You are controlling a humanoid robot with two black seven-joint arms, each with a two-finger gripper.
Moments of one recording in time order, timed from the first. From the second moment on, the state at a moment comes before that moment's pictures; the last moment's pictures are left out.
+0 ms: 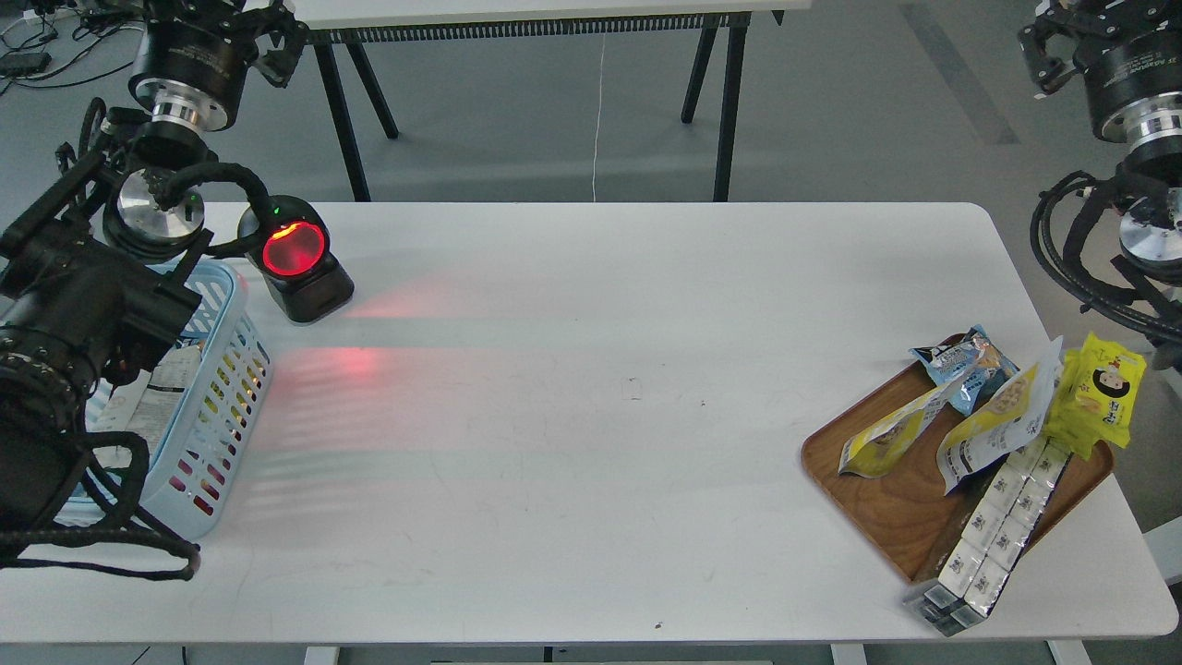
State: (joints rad) left arm -1.04 0.27 -0.83 -0.38 -0.23 -0.49 -0.28; right arm 1.01 -0.53 0.52 0.60 0.42 0.40 0.49
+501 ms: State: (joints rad) left arm -1.04 0.28 -0.83 -0.37 -0.24 -0.49 -0.29; right arm 1.09 -0.62 0.51 0.70 0.24 0.40 0.48
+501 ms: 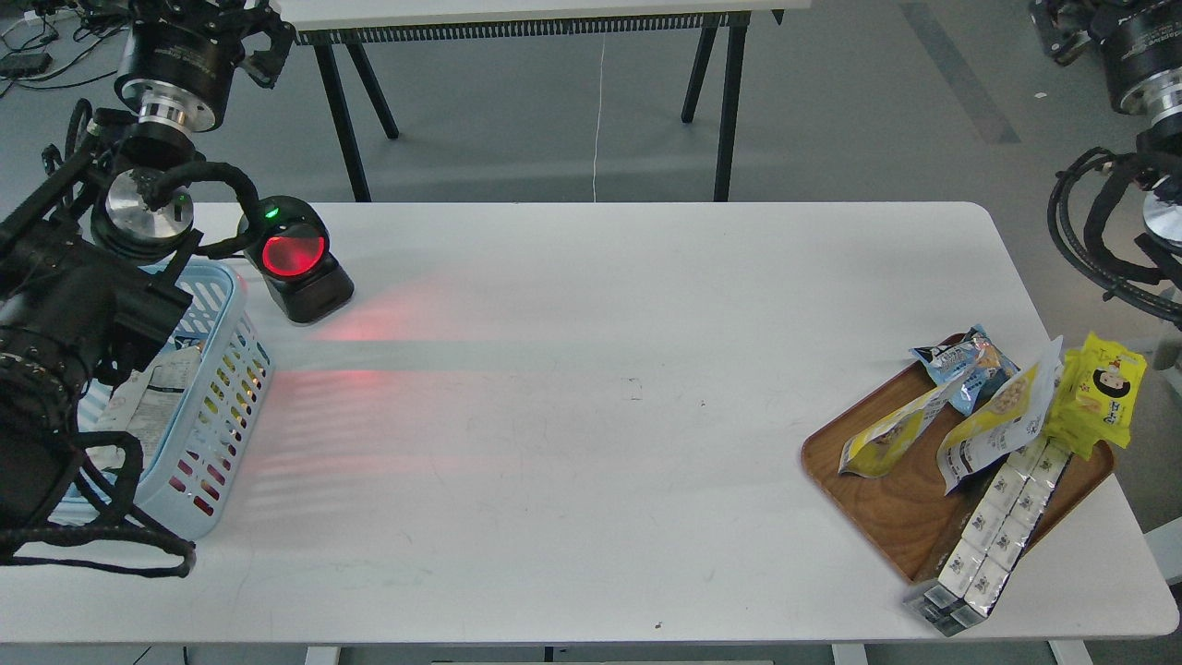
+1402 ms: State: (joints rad) left arm -1.05 0.29 -0.83 -0.38 -0.24 -0.49 -0.29; right arm 1.76 -0.76 -0.12 1.23 -0.80 0.41 0.49
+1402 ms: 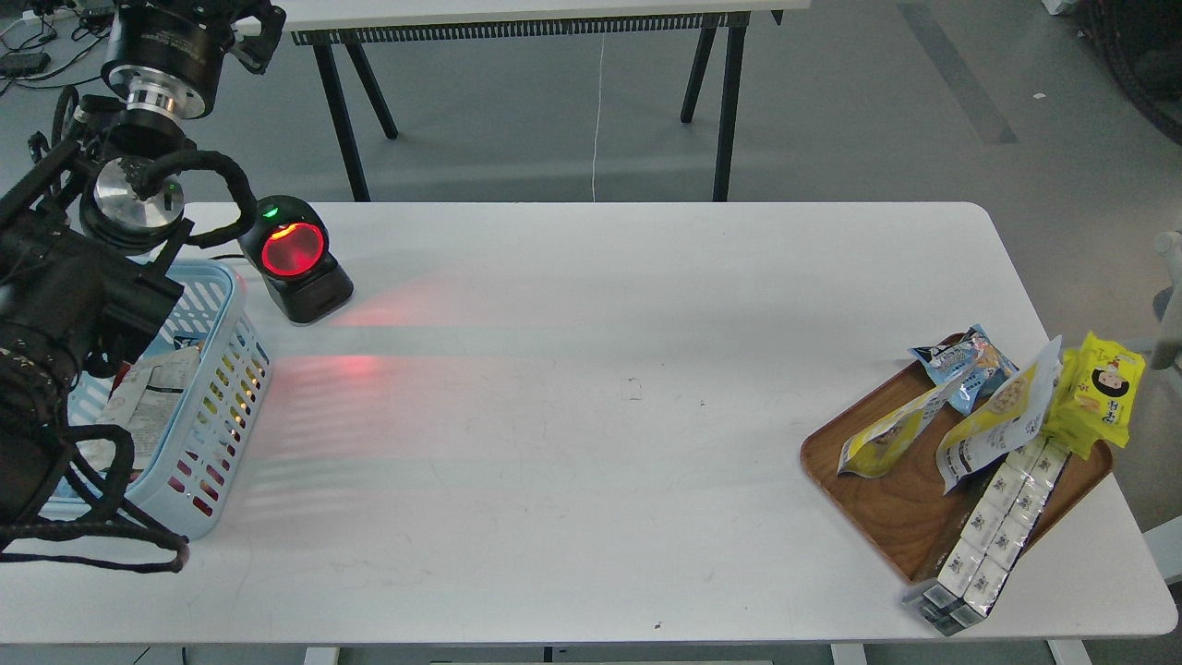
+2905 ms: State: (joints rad) left arm -1.05 0.30 -0.83 -0.37 -0.24 -0.49 -0.34; right arm 1.95 -0.70 -0.88 1.72 -2.18 0.33 0.49
